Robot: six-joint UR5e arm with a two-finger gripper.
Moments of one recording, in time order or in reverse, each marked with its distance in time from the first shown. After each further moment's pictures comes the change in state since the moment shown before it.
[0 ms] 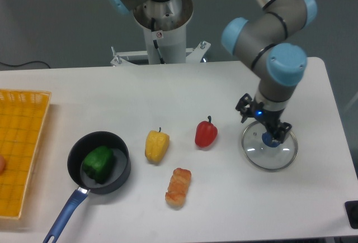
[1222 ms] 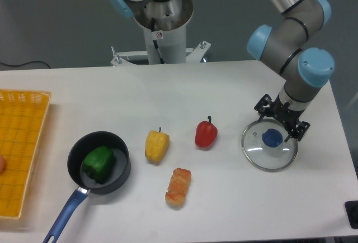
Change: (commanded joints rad) arm 0.023 -0.069 -0.021 0.077 0.005 -0.027
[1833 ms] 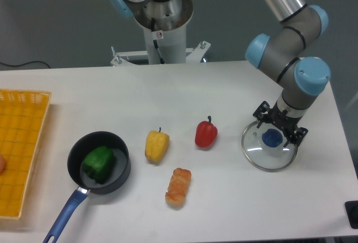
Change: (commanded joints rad) arm -0.002 -0.031 -0.002 0.035 0.002 -0.006
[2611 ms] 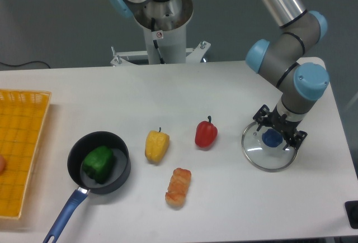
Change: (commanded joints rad) arm 0.002 -0.020 0.000 0.017 0.002 0.002
